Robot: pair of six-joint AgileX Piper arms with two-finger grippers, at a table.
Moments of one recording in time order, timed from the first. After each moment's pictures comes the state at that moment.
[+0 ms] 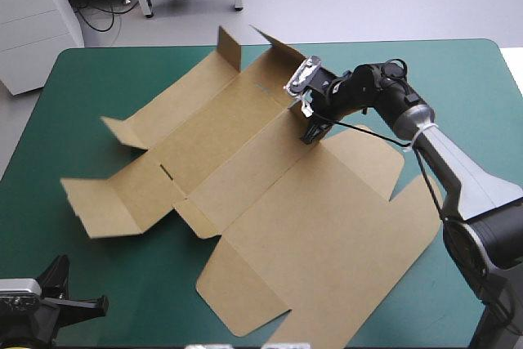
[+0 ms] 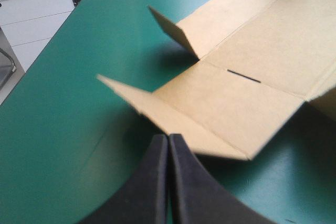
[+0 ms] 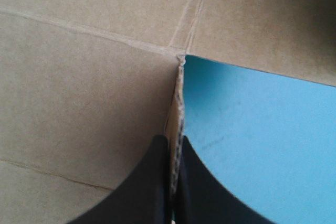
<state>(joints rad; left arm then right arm) 0.01 -0.01 -0.42 0.04 0.82 -0.02 0.40 1.84 -1.69 0.26 0.85 -0.83</state>
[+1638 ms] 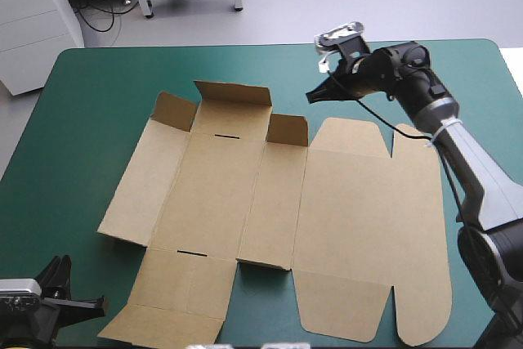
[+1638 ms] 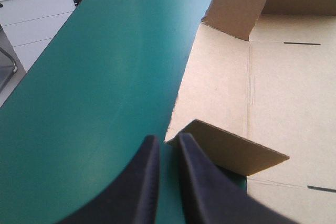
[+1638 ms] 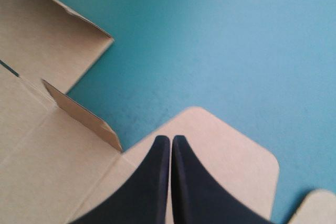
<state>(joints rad) 0.01 -0.01 -0.42 0.04 0.82 -0.02 0.34 1.78 -1.78 0.09 0.90 -0.16</state>
